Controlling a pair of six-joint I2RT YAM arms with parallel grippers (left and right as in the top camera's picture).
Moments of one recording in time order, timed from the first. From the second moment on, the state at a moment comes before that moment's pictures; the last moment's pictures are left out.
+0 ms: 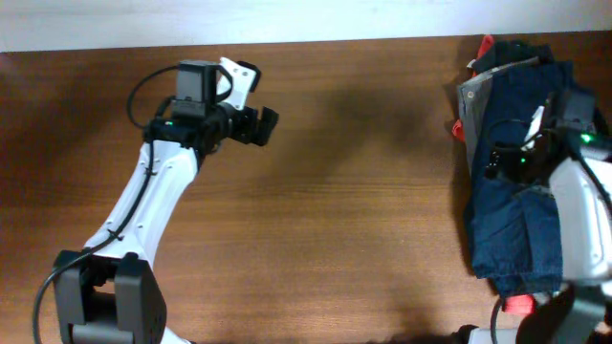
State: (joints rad) left arm -0.17 1.74 1.38 -0.45 0.30 0.14; right arm -0.31 1.56 1.30 -1.00 0.07 0.07
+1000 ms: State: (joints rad) left arm -0.10 1.83 1.38 -0.48 0.29 0.13; right arm -0.16 1.92 1.30 -0.85 0.30 0.10
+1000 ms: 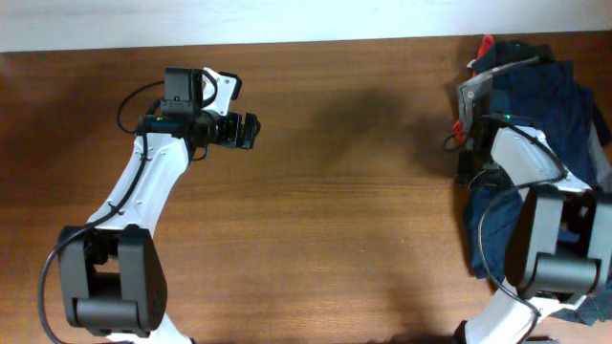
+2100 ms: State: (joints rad) left arm -0.10 1.70 1.45 -0.51 0.31 0.13; right arm 0.16 1.90 2.47 -1.62 0.15 0.01
